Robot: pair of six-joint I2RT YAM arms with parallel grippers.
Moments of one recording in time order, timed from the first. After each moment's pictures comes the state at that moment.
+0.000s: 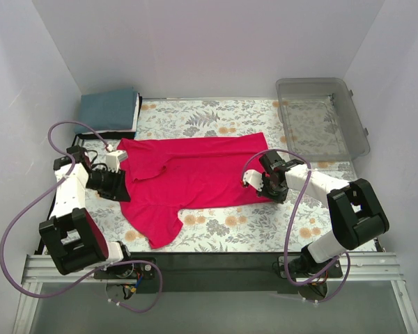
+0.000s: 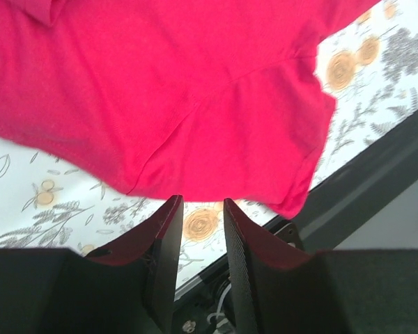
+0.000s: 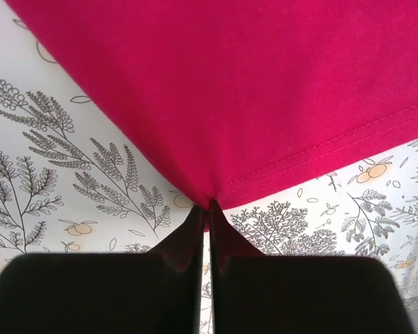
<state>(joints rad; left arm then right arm) 0.37 1.34 1.01 -1.17 0.63 0.71 0.48 1.52 0.82 -0.69 -0.01 -0.77</state>
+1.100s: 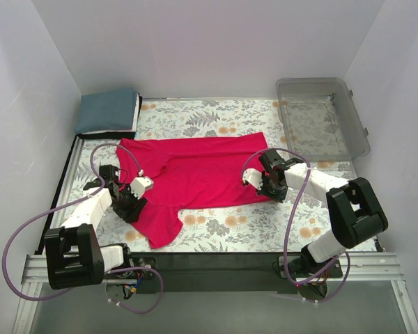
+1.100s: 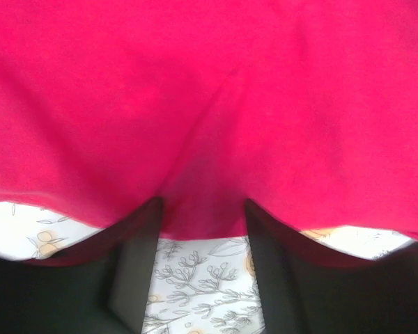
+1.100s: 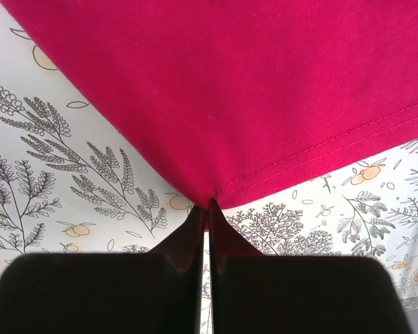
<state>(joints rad) 0.12 1.21 0.59 -0.75 0.32 0.84 0.48 1.53 0.84 -0.69 -0.01 -0.77</state>
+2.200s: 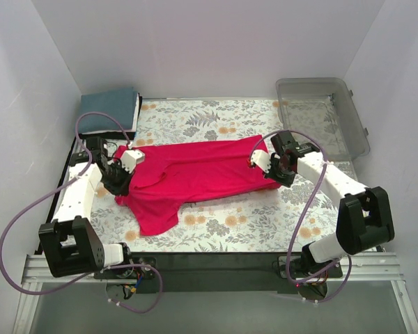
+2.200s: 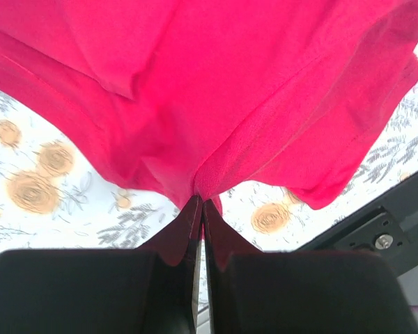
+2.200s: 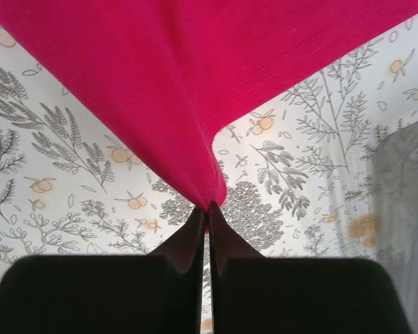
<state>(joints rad) 0.15 1.27 0.97 -1.05 0.36 0.80 0.37 1.44 1.00 -0.83 -0.04 -0.83</state>
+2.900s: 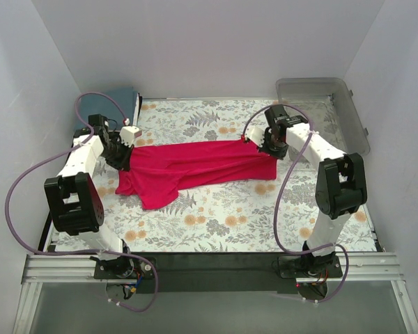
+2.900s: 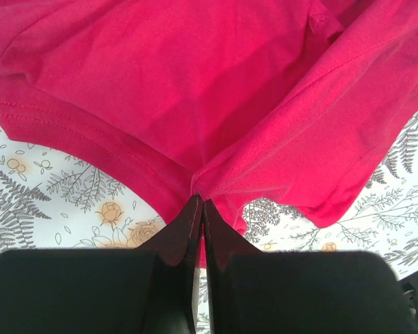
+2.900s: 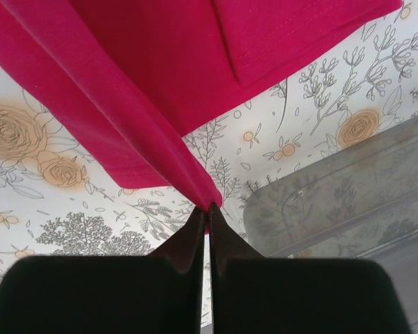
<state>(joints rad) 0.15 1.64 1.28 -0.91 0.38 0.68 0.31 1.79 1.41 -0.85 -0.02 -0.94</state>
